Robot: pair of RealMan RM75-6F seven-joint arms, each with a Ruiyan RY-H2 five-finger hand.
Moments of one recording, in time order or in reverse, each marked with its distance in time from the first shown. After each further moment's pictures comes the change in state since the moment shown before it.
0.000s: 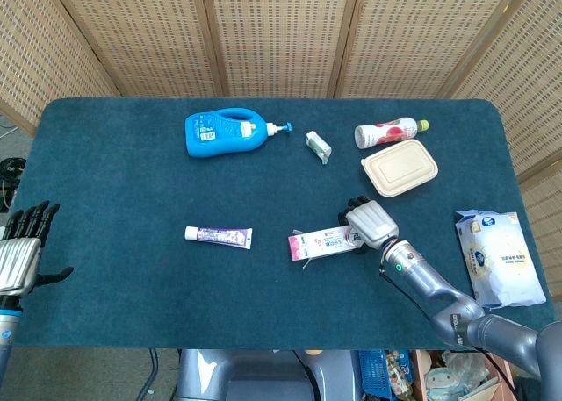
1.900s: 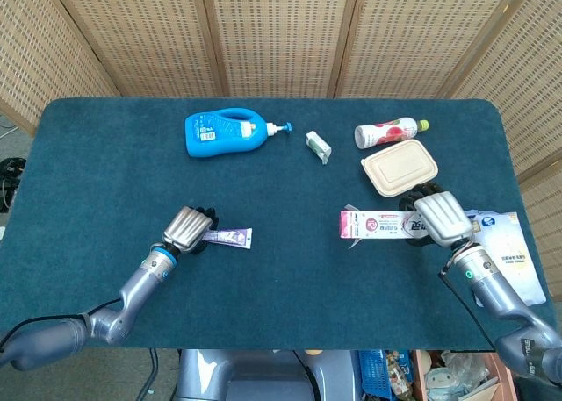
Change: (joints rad) left arm -0.554 -0.496 -0.045 0.331 -0.184 -0.510 0.349; right arm -0.162 0.298 -0.015 -0.195 0.014 0.210 0.070
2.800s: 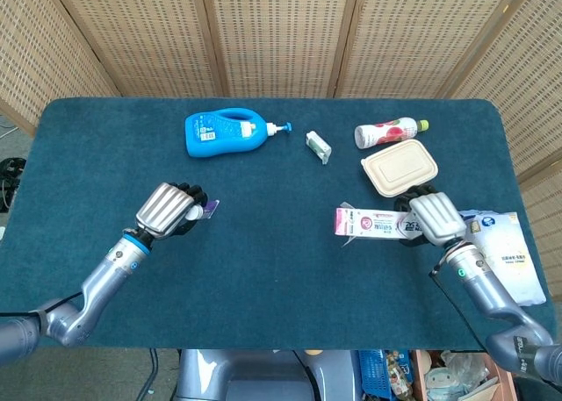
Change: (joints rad) left arm 0.018 0.304 -0.017 -0.269 0.203 0.178 -0.190; right arm 0.013 -0.011 0.027 -0.054 0.082 -0.058 -0.035
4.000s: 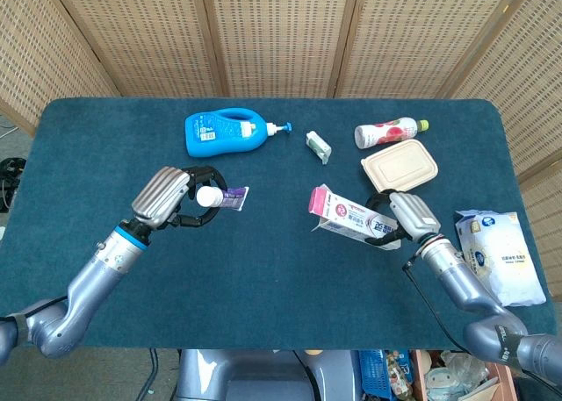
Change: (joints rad) left arm -0.006 0.178 -0.145 -0.318 -0.067 0.033 -0.487; right arm 0.050 -0.001 0.105 -0.148 0.193 -0.156 0.210
